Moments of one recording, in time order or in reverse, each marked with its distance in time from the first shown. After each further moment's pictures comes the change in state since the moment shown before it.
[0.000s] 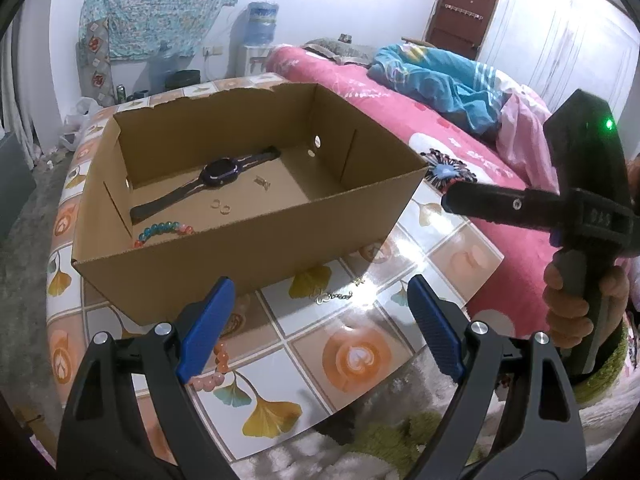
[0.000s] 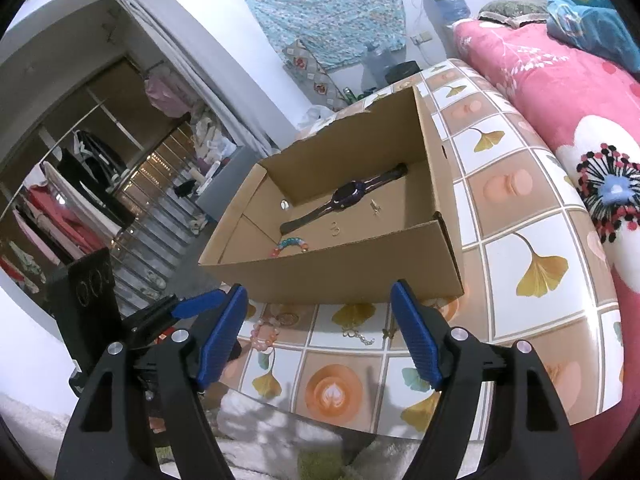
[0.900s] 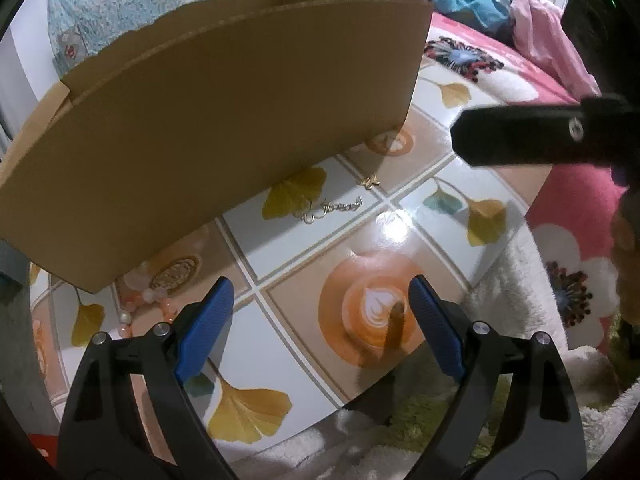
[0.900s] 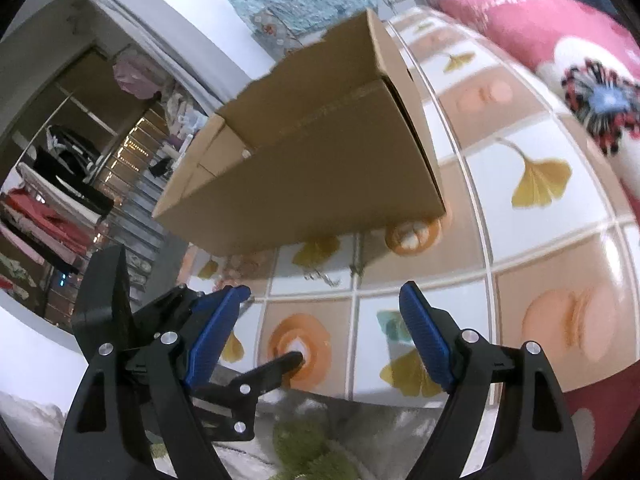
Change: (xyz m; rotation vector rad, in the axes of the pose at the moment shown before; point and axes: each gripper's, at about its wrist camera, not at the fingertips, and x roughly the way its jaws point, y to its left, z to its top) left arm 0.082 -0.025 -0.052 0.161 0.221 0.116; right arm 0.035 -0.030 -0.046 0.086 0.131 -0.066
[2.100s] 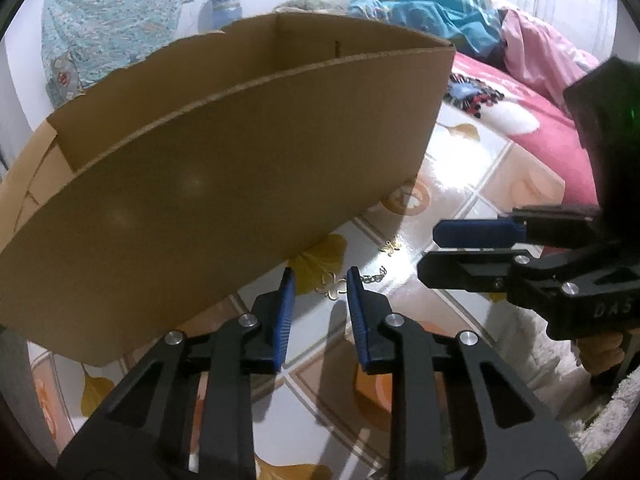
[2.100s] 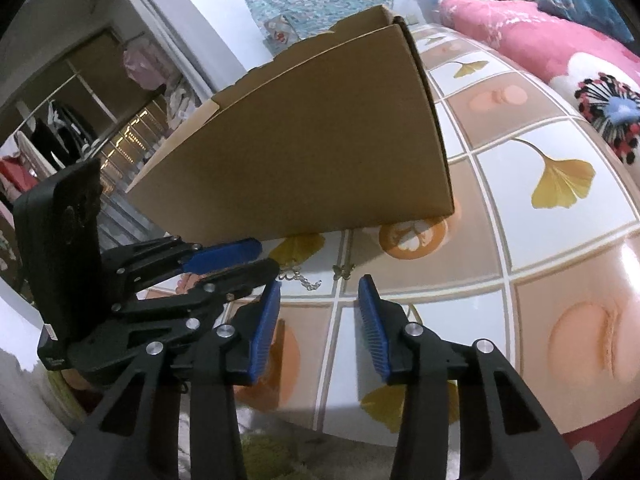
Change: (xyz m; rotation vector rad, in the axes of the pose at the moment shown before) left arm 0.007 0.017 0.028 0.054 -0.112 -0.035; right arm 0.031 -0.003 -0.012 -0.121 -0.080 -0.055
